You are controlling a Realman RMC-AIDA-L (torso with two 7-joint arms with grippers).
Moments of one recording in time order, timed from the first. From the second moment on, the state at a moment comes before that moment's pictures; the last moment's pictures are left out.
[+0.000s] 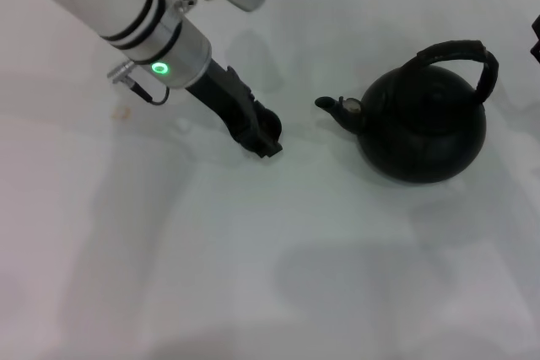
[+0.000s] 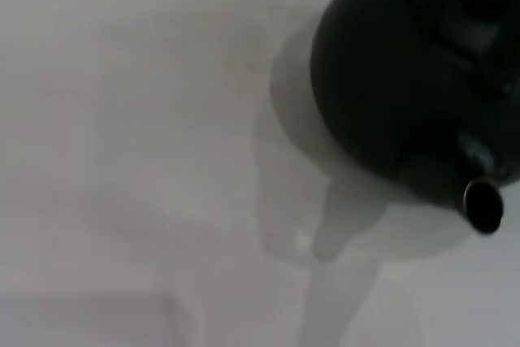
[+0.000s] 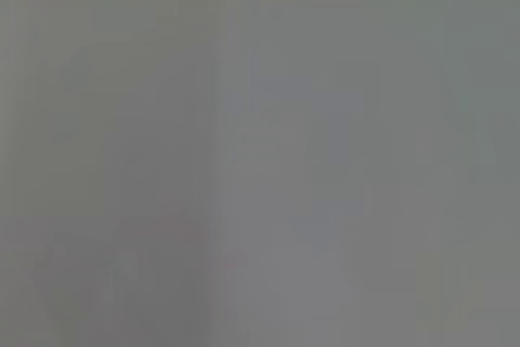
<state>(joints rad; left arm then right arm) -1.28 -2.08 2.85 -0.15 0.55 1.09 -1.65 0.21 2.02 -2.16 -0.21 0.52 -1.38 0.20</state>
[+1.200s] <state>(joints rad) -1.27 -2.08 2.85 -0.12 0.57 1.04 -1.67 0.22 2.02 -2.16 -0.21 0.52 -1.37 0.20</state>
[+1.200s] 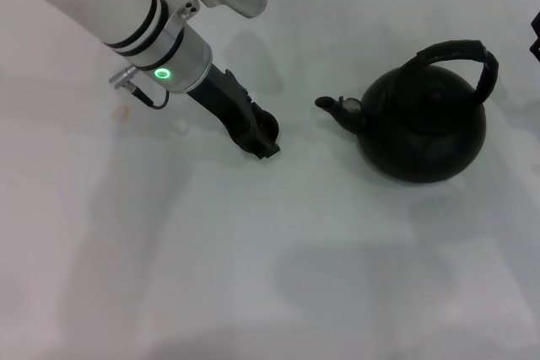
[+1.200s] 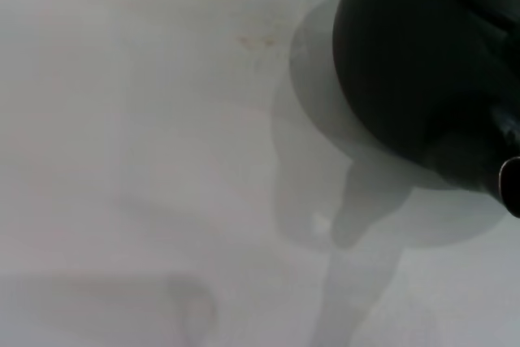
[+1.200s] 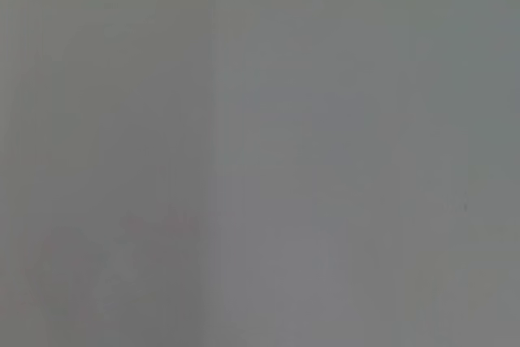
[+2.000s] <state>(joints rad) -1.28 -2.08 2.84 -0.11 0.51 1.04 -1.64 0.22 2.02 -2.16 -0.21 0.52 -1.37 0.20</state>
